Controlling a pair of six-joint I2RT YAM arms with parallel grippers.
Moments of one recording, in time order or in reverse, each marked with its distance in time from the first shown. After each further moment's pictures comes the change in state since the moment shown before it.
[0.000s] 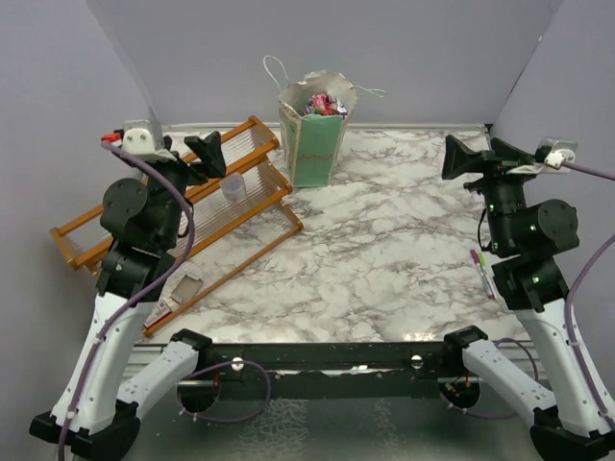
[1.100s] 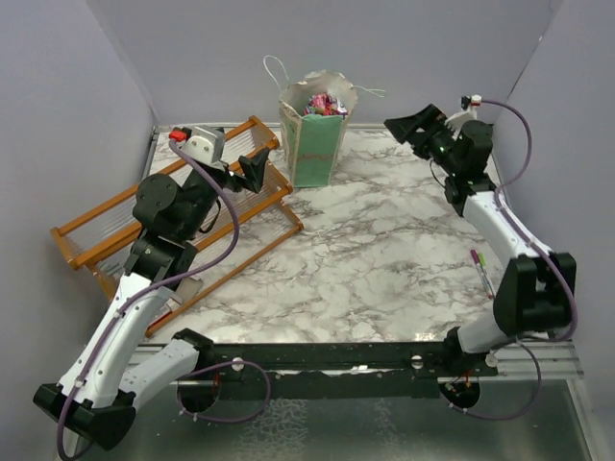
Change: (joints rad) left arm -0.078 0.112 -0.083 0.204 0.345 0.199; right arm -0.245 0.719 0.076 0.241 -0.558 0.592
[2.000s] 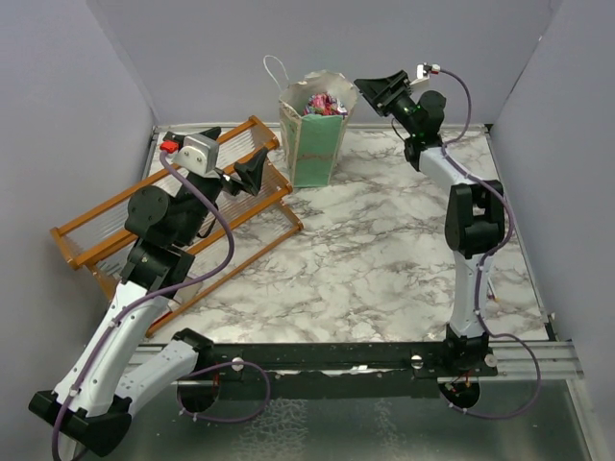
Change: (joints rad) left arm -0.033 -0.055 -0.031 0.074 -0.018 0.026; right arm 0.063 0.772 0.668 0.399 -0.135 0.359
